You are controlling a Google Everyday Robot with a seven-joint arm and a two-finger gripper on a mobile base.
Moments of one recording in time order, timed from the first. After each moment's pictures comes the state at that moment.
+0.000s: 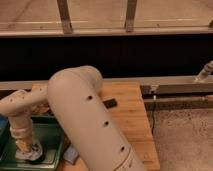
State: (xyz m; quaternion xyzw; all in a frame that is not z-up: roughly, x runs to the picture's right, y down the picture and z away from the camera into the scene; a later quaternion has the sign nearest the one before) arm -0.374 0.294 0.713 -0.53 -0.01 0.06 0.85
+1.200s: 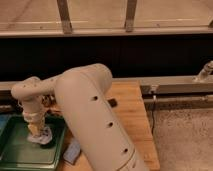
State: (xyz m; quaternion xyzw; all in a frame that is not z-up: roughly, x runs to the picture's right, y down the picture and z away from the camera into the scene) arm -0.362 0.229 0.753 -0.51 0.01 0.07 0.86
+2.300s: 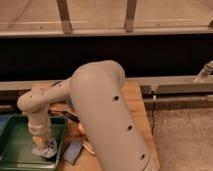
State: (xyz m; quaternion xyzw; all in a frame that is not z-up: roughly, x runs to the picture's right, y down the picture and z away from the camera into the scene) arm -0.307 0.263 0.730 -0.52 0.04 0.12 0.84
